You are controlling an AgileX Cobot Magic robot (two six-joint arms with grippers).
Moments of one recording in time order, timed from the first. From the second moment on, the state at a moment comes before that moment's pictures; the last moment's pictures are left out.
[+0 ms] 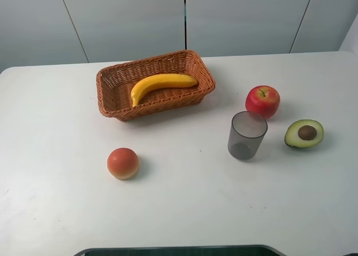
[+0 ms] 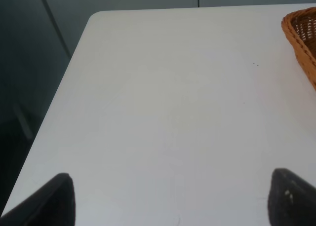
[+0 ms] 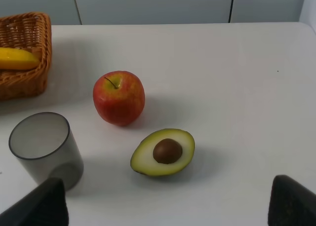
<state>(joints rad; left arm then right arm) 0.07 0.00 -0.51 0.14 1.08 -0.05 0.05 0.00 -0.51 0.02 1.10 0.01</state>
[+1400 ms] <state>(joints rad) 0.07 0.00 -0.51 0.14 1.08 -0.05 0.05 0.00 -0.51 0.02 1.10 0.01</state>
